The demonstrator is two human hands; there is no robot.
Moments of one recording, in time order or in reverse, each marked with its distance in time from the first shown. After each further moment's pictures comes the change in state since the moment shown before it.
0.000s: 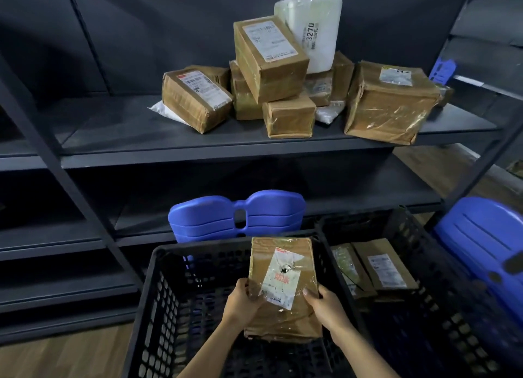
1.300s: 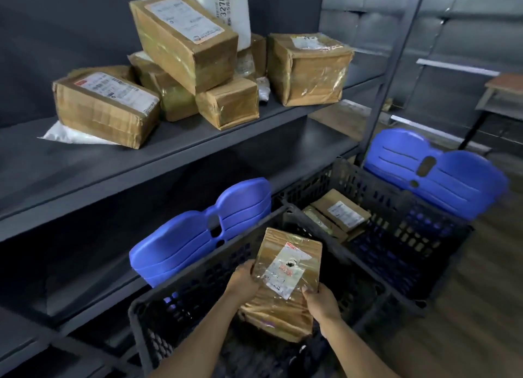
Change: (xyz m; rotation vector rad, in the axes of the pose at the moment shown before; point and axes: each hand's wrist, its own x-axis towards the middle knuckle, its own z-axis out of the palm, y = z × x) left_hand 0.096 -0.006 -0.033 0.374 -0.425 0.403; right_hand -0.027 0.009 0.105 0.439 0.483 0.270
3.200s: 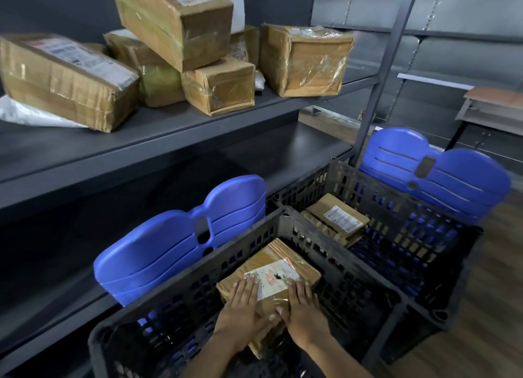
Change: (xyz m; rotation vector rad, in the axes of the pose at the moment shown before) left_hand 0.038 -0.072 0.057 0.857 -0.086 0.272; right_hand 0.072 0.037 0.047 -1.198 -0.083 -0.375
